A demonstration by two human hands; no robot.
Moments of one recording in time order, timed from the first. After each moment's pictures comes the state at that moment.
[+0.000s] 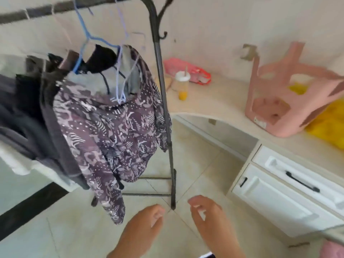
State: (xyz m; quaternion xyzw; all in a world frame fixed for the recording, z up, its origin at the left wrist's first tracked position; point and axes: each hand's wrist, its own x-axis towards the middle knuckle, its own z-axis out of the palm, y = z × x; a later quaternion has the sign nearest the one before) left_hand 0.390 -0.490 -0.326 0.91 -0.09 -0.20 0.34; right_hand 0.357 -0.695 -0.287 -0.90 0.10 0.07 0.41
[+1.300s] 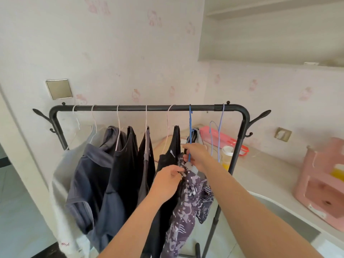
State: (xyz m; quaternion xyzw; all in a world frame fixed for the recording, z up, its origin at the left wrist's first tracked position) left_hand 0.675 -0.301 -0.105 0.86 -0.11 0.02 0.50; right_hand 0.737 -0.429 -0.050 -0.71 0.13 0.04 0.69
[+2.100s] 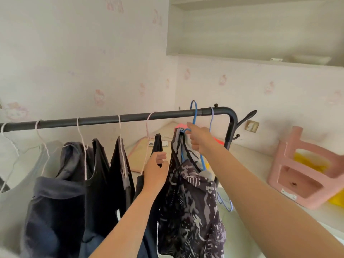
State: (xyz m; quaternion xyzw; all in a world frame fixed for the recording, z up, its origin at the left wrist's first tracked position) left_hand 0.806 -0.322 -0.112 0.78 -0.10 0.06 0.61; right_hand 0.814 -0.467 -0.003 -0.70 0.23 -0.10 0.67
